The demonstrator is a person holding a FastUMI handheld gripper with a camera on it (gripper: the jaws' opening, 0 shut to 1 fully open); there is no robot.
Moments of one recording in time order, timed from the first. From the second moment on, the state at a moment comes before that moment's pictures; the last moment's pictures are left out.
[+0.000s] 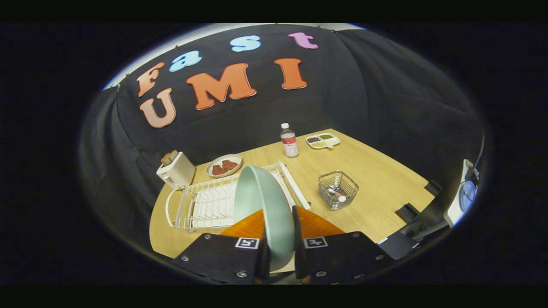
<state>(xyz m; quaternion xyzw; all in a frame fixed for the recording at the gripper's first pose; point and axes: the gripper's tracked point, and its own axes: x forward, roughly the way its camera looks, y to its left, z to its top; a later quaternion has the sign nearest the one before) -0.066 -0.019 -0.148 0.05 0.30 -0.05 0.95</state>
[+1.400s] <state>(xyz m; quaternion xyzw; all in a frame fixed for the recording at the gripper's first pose) -0.116 -0.003 -0.326 0.31 0.43 -0.06 0.85</state>
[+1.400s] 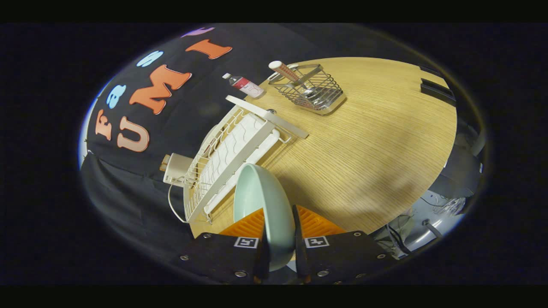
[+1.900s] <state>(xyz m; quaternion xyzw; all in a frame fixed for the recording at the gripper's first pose) -0.113 -0.045 -0.303 0.22 0.42 -0.09 0.87</state>
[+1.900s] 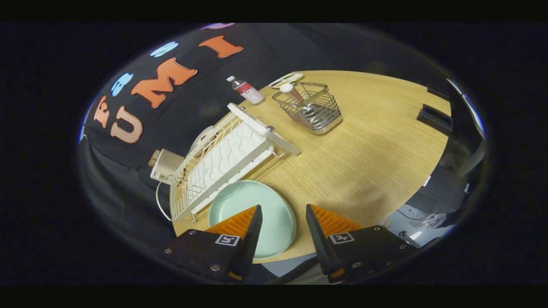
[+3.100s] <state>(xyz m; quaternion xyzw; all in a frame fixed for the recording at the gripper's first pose) -0.027 -0.136 -0.174 -0.08 0.25 -0.10 0.96</state>
